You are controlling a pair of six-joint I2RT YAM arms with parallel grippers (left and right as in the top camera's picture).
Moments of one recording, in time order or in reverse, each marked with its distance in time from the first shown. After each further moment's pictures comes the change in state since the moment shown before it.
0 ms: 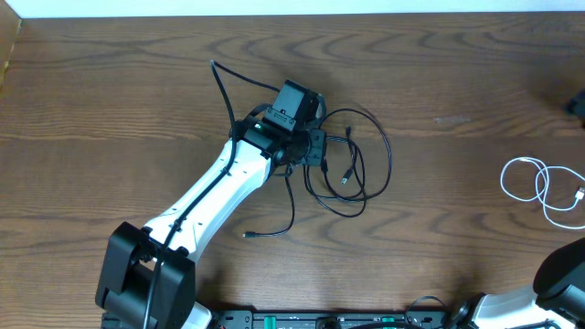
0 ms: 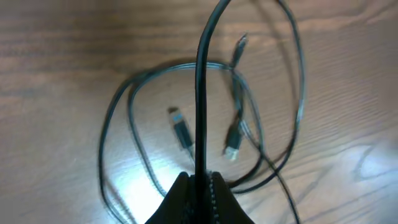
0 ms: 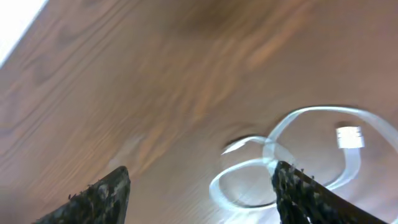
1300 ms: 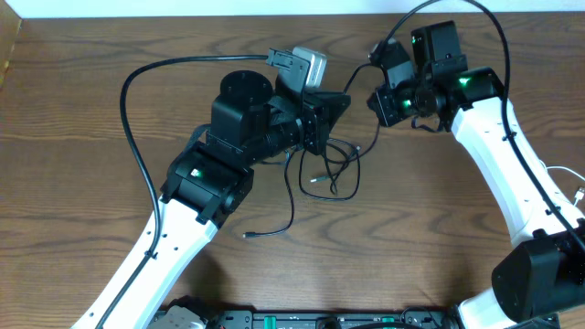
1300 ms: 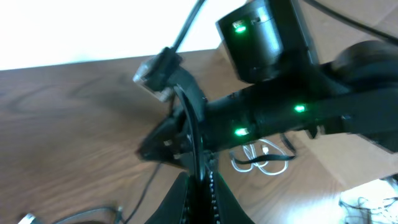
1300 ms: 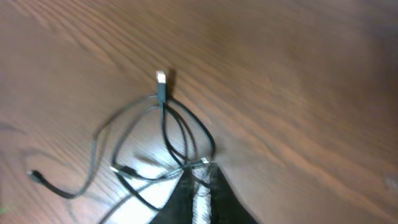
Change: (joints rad) left arm 0.000 -0.389 -0.004 0.332 0.223 -0.030; right arm 0.816 0.002 -0.058 0.089 -0.091 -0.357
